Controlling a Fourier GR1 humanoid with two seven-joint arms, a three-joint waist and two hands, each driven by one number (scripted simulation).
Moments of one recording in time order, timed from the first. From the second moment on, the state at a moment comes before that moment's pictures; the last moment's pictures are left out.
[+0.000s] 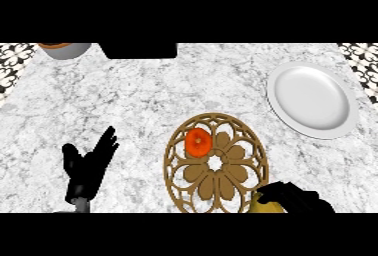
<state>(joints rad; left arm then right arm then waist) 0.04 0.11 -0.06 -1.42 0.11 0.05 0.20 0.31 -0.41 0.55 -2.10 0.80 -0.39 0.13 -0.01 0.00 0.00</state>
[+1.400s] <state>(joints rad) -0.02 0.08 -0.09 -1.42 0.08 0.04 0.23 -0.52 -0.47 -0.23 -0.76 0.15 -0.36 -0.59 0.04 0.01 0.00</state>
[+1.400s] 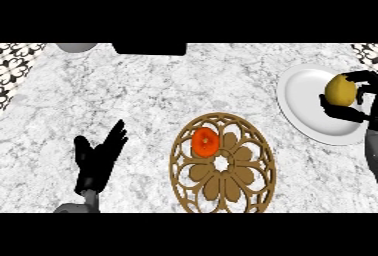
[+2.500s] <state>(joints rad) -0.03 0.08 -0.09 -1.42 0.07 0.02 0.22 -0.79 -0.56 -0.29 -0.22 0.17 -0.09 -0.72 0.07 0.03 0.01</state>
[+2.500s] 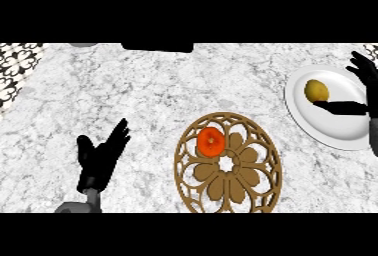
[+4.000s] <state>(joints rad) 0.00 0.09 -0.06 -1.44 0.09 0.02 0.24 -0.48 -0.83 -0.30 -0.21 0.16 0.38 -0.89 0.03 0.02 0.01</state>
